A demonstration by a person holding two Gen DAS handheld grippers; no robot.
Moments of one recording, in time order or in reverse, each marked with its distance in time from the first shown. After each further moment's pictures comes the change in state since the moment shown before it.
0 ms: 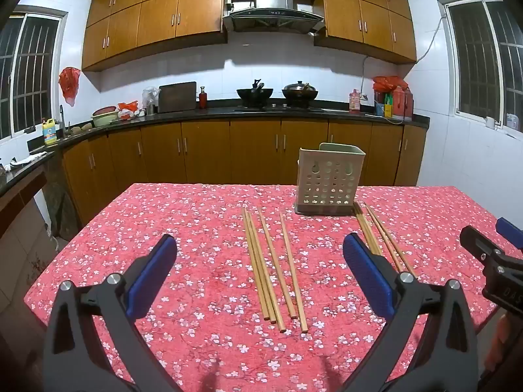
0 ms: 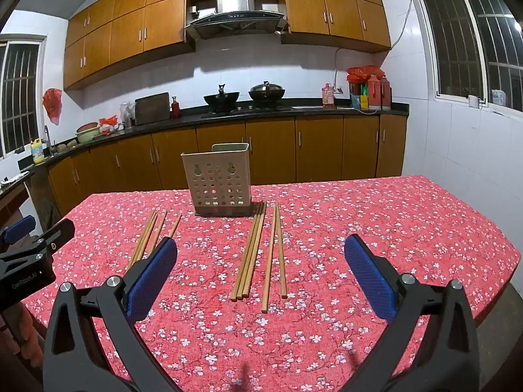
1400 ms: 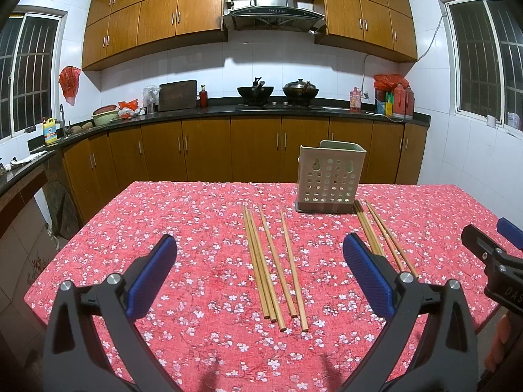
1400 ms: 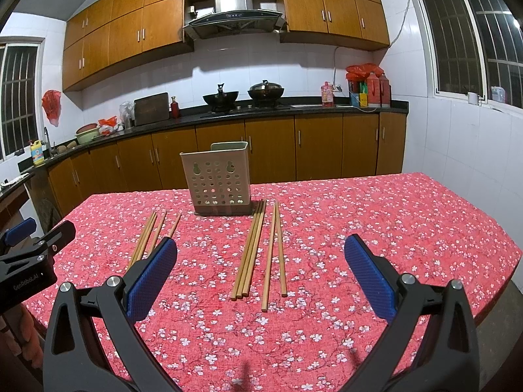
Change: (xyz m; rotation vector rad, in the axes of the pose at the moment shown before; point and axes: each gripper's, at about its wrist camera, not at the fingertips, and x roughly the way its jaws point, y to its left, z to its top) left arm 0.000 0.000 0.000 0.002 0.007 0.002; right arm 0.000 -0.001 0.002 0.003 0.000 0.000
